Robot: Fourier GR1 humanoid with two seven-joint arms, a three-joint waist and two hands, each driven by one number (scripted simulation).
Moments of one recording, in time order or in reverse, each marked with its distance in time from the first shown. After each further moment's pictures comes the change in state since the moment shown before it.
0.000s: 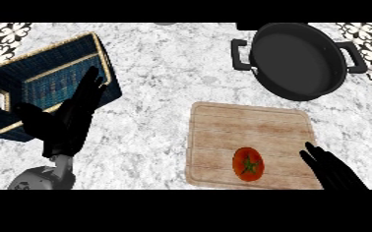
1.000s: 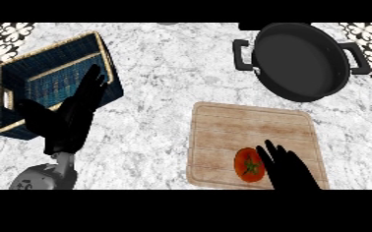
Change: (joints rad) left arm -0.012 -0.039 0.032 0.004 -0.038 -0.040 0.025; right arm -0.314 0.178 0.378 0.066 0.247 0.163 0.514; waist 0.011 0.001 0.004
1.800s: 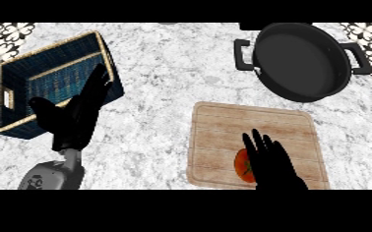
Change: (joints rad) left arm -0.014 -0.066 0.035 0.044 -0.063 -0.048 -0.014; right arm -0.060 0.223 0.023 0.129 0.181 0.078 0.063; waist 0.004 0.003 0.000
